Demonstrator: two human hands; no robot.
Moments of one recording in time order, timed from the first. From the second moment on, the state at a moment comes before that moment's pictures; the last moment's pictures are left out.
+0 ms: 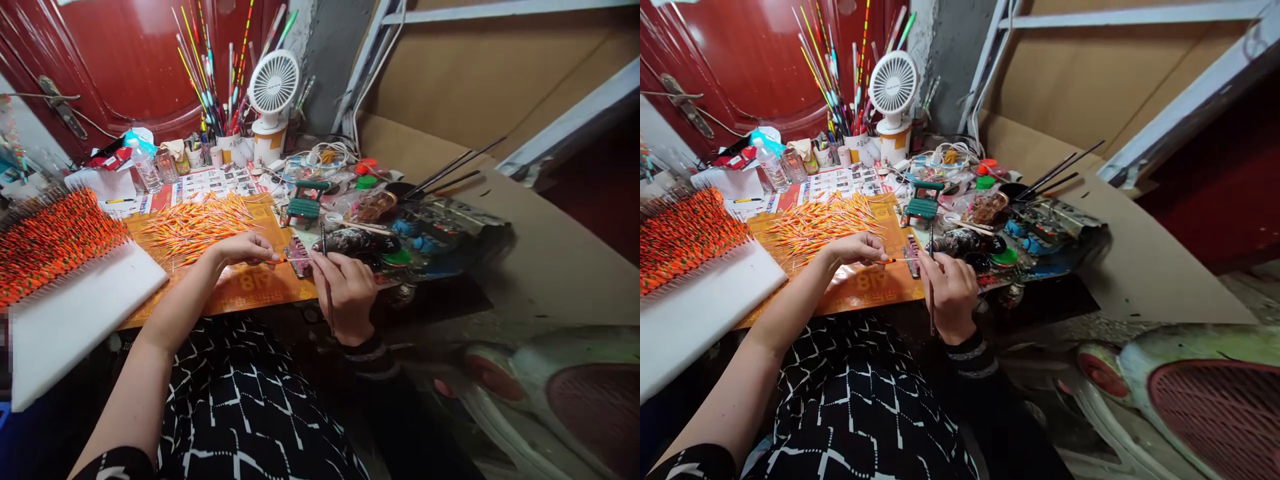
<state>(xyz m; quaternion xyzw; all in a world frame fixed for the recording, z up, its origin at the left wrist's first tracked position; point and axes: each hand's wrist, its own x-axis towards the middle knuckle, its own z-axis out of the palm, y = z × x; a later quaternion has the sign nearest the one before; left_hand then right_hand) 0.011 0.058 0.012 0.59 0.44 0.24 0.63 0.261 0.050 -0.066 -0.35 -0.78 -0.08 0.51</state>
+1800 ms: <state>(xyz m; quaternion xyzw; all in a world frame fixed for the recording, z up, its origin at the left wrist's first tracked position) -0.227 -0.187 0.024 0.28 0.94 0.14 -0.13 0.168 -0.041 -0.073 -0.20 -0.73 0.36 0.54</state>
